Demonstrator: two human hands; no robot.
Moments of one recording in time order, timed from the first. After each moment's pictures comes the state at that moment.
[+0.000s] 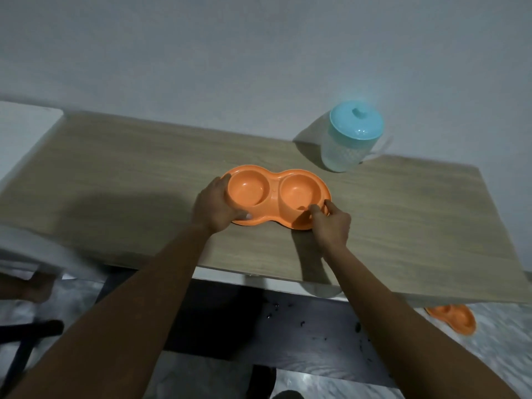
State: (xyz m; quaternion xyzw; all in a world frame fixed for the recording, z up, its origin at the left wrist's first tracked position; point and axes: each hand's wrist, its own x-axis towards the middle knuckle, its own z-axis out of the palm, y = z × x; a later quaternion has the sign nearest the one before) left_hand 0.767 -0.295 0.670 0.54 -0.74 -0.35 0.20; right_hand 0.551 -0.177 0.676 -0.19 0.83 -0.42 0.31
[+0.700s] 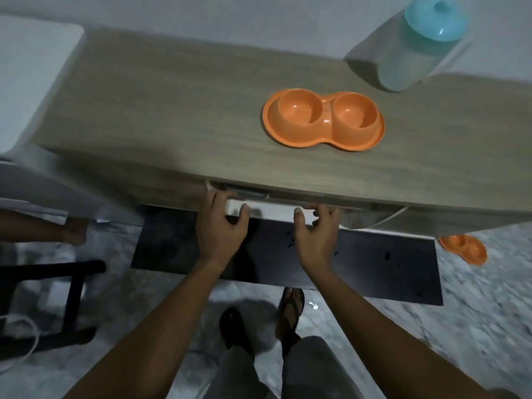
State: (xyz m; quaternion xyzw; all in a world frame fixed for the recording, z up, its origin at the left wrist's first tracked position) left_hand 0.928 -0.144 0.608 0.56 -0.71 -0.25 0.34; right_hand 0.766 -0.067 0.603 -0.29 0.82 -0.46 0.21
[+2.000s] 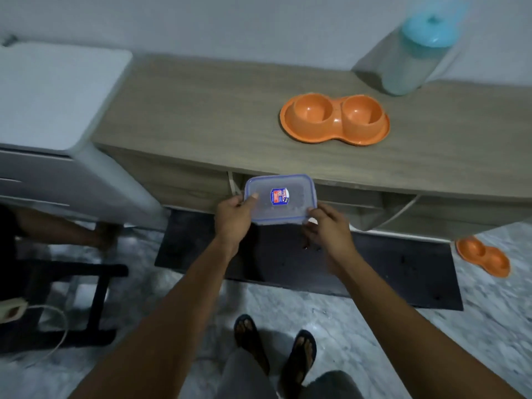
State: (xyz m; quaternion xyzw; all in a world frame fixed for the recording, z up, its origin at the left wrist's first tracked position) left_hand 0.946 -0.120 0.651 0.64 -0.43 -0.56 0.30; right_hand 0.786 -0.035 0.654 -0.13 0.66 -0.54 0.51
